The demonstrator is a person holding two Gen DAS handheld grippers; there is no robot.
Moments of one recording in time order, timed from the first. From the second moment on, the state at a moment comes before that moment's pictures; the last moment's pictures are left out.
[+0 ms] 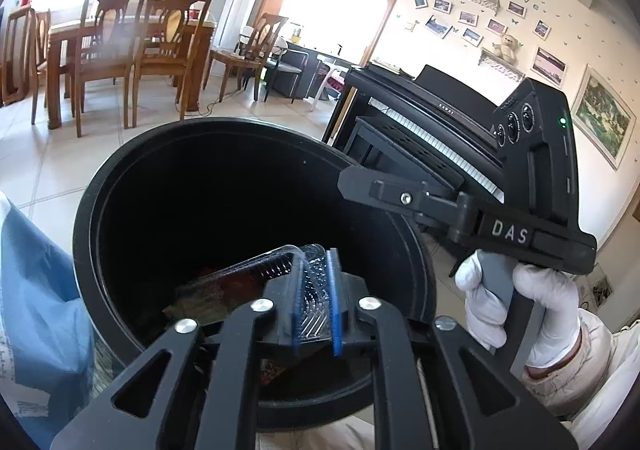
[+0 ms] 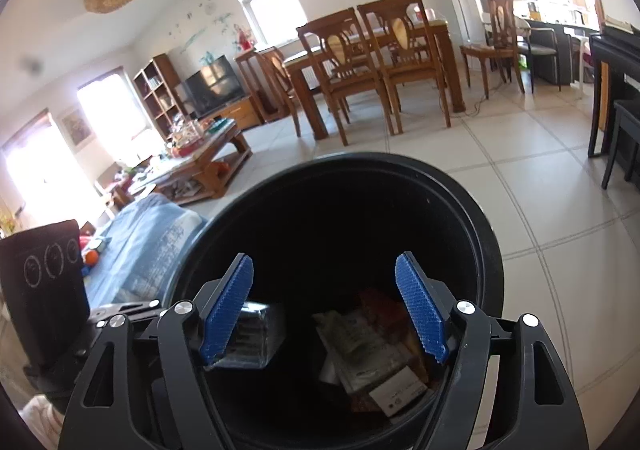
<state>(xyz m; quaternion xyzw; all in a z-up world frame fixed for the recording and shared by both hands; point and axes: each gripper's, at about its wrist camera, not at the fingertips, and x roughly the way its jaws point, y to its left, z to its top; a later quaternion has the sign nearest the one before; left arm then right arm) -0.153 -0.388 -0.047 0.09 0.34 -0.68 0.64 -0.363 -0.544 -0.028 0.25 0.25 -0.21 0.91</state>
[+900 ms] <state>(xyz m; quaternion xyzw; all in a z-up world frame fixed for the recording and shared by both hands) -0.104 -0.259 -0.012 0.04 0.29 -0.58 0.76 -0.274 -0.460 0.013 0.22 0.24 -0.11 0.94</state>
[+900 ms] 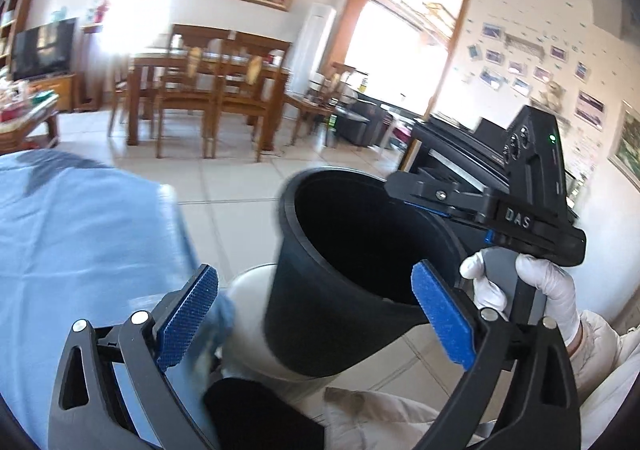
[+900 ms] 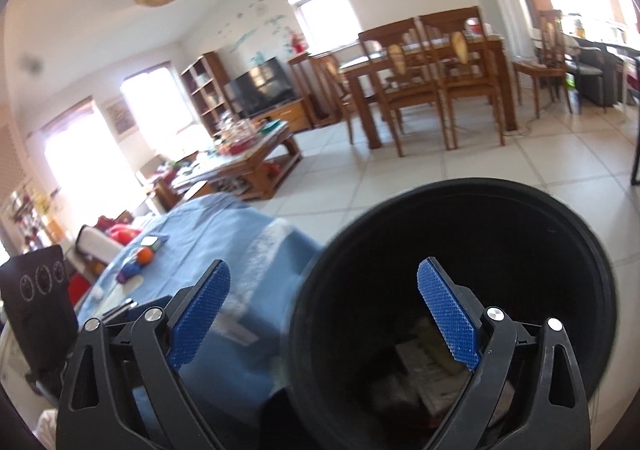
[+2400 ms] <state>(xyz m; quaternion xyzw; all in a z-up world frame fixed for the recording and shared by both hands) 0.140 -0.018 -0.042 0.05 0.45 -0.16 0.88 0.070 -0.181 -0.005 0.08 0.39 0.18 0.90</state>
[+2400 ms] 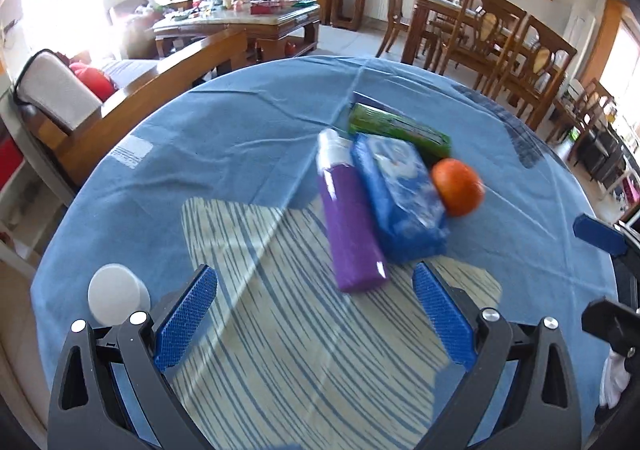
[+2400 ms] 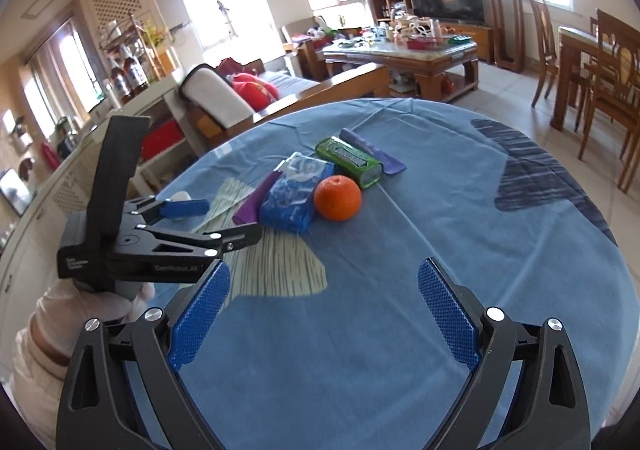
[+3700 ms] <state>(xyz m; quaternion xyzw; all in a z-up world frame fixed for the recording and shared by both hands) 0.184 0.001 -0.029 0.04 0.43 -0.14 0.89 0.172 -0.162 -0.039 0.06 0.44 0.19 0.88</state>
